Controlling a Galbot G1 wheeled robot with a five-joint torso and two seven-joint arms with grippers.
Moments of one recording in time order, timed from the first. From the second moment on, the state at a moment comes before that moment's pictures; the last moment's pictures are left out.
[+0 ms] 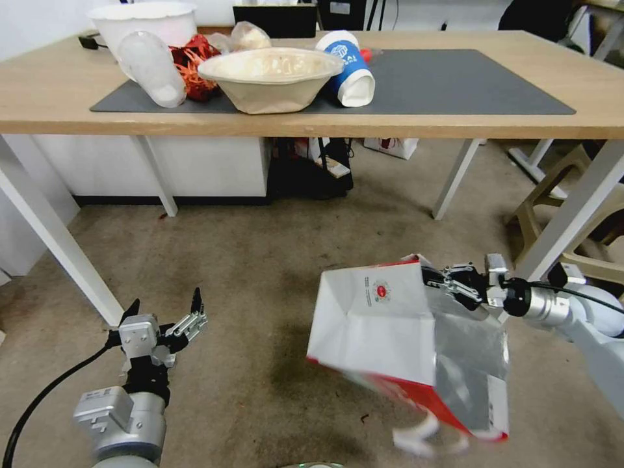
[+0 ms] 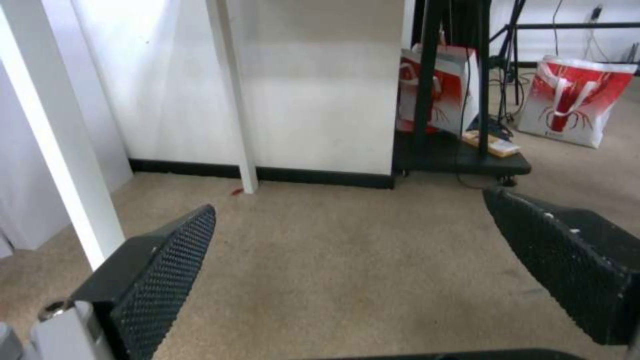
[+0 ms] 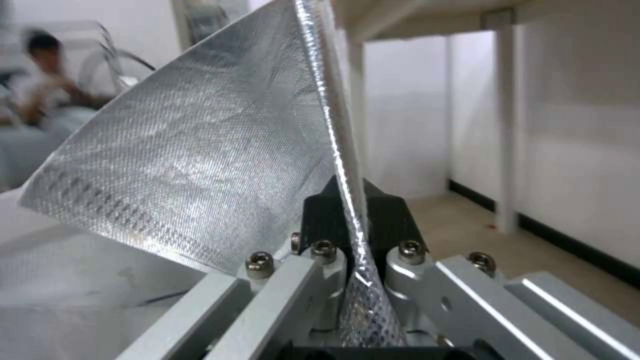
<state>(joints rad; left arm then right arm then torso) 1.89 -1.40 -0.55 -2.48 -0.22 0.18 -0.30 -1.09 0.69 0.45 1.60 1.04 -0.01 -1.35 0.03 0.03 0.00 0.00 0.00</state>
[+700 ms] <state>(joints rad) 1.92 -1.41 -0.54 -2.49 -0.20 0.18 -0.27 -1.13 0.70 0.48 1.63 1.18 -0.16 -1.52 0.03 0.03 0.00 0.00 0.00</state>
